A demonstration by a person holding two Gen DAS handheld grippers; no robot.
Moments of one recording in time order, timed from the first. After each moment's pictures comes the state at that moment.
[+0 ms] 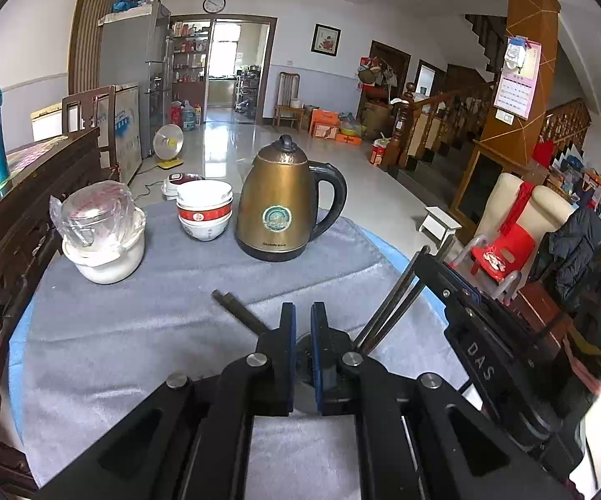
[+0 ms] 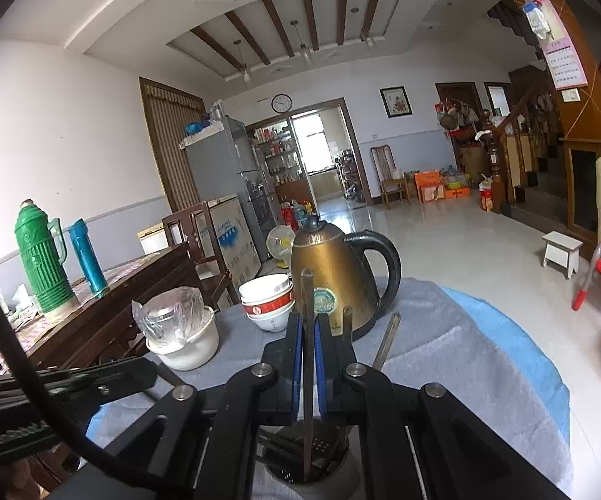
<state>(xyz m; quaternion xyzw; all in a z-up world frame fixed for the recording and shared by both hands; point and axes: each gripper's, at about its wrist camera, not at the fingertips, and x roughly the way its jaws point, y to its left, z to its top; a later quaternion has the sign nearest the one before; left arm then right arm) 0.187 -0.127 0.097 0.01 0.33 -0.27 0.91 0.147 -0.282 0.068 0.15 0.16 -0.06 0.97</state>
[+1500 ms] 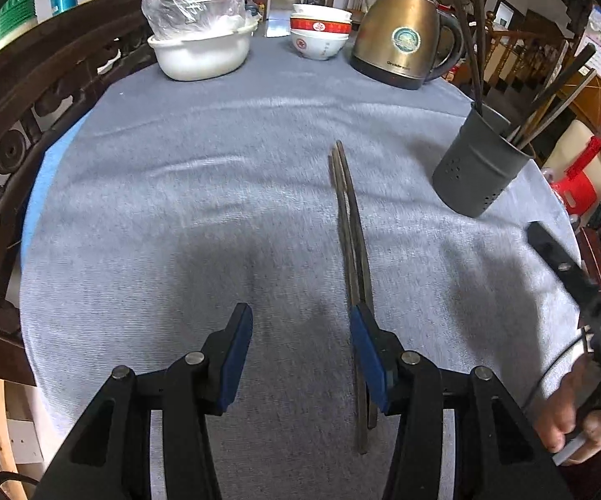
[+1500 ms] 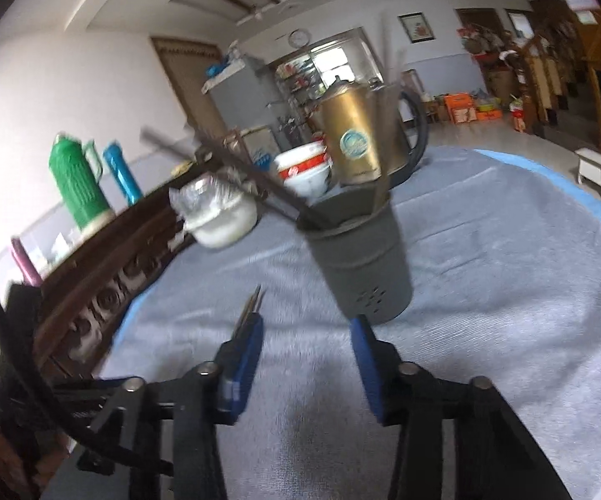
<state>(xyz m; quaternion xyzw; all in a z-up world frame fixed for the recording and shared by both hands) 0.158 -0.010 -0.083 0.02 0.50 -0.16 0.85 0.089 -0.222 -0.081 0.19 0.27 0.03 0.94</state>
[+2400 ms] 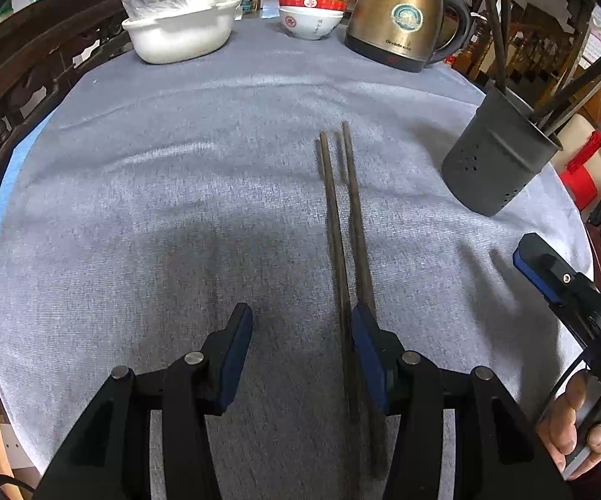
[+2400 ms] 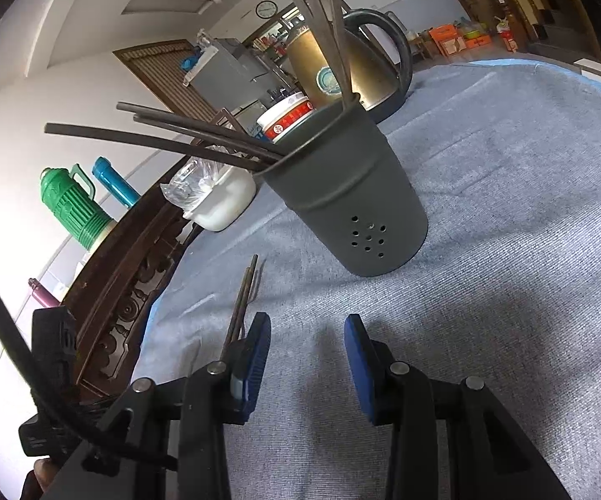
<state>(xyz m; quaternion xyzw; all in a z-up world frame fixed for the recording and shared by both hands) 0.188 -0.034 -0.116 0.03 0.52 -0.17 0.84 0.111 -0.248 -0.125 0.32 0.31 0.06 0.90</state>
